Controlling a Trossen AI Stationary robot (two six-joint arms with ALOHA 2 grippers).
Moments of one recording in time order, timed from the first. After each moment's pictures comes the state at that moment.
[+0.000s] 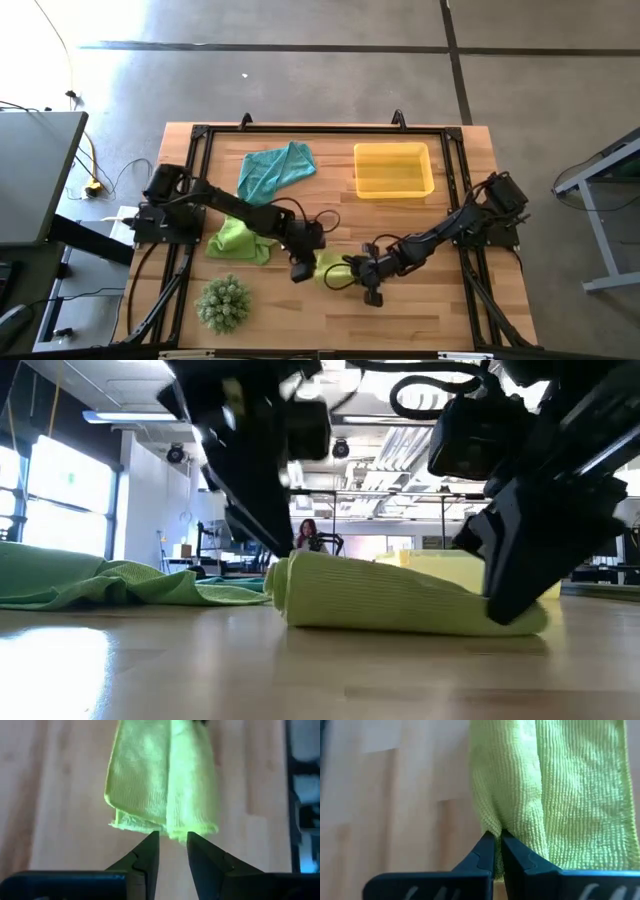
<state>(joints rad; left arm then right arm) -0.10 1.82 1.09 -0.24 0.25 -0.40 0.47 1.81 0.84 -0.03 -0.01 0.54</state>
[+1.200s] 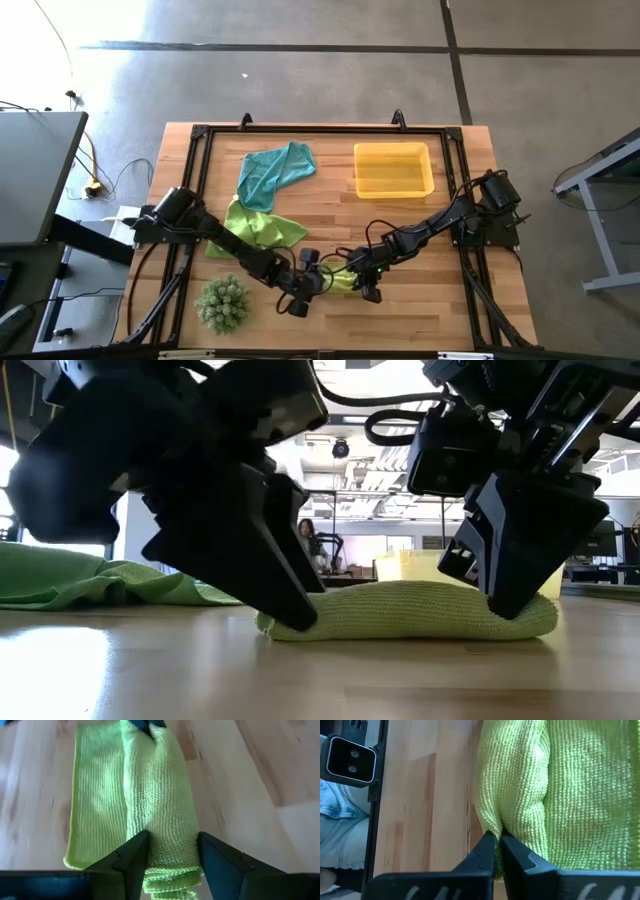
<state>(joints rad) -0.37 2.01 1.09 0.03 -0.26 -0.19 0.36 1.82 0.83 0.09 -0.27 0.55</state>
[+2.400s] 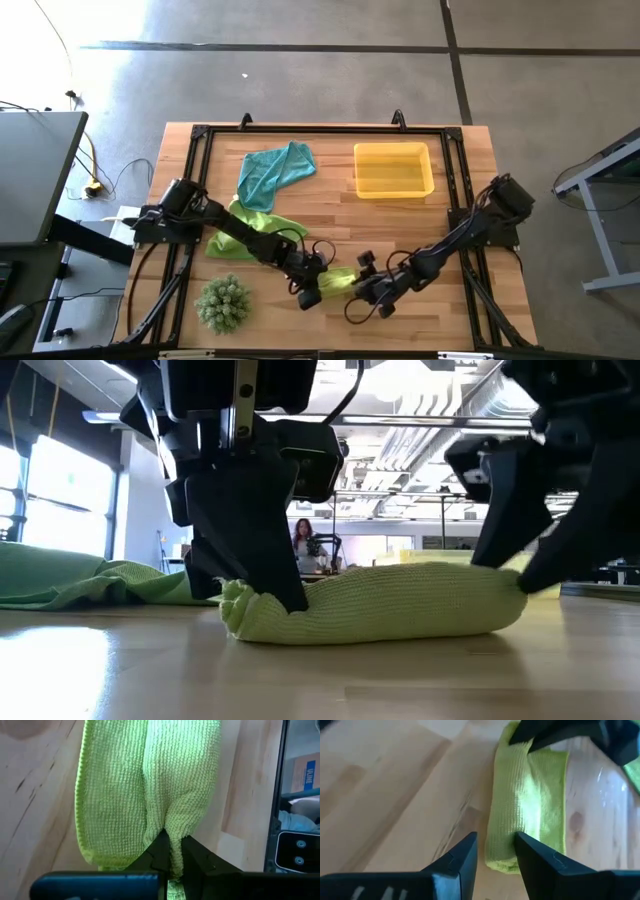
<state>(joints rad) -0.23 2.02 1.09 0.00 0.17 -0.81 0.61 1.77 0.83 0.08 0.32 -0.01</state>
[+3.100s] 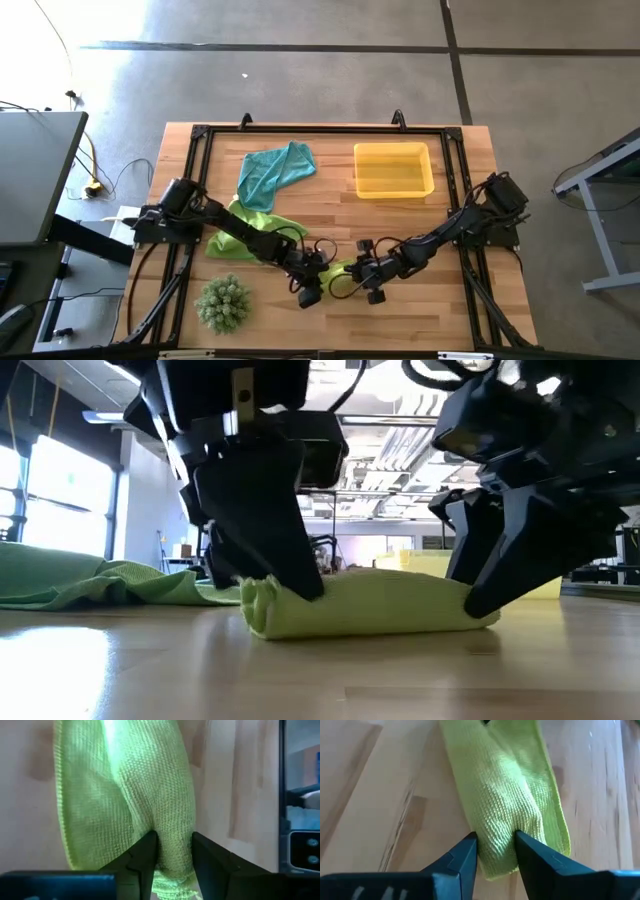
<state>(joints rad) -0.22 1.98 1.08 0.02 0.13 -0.69 0.48 1.78 0.84 -0.01 0.21 0.21</state>
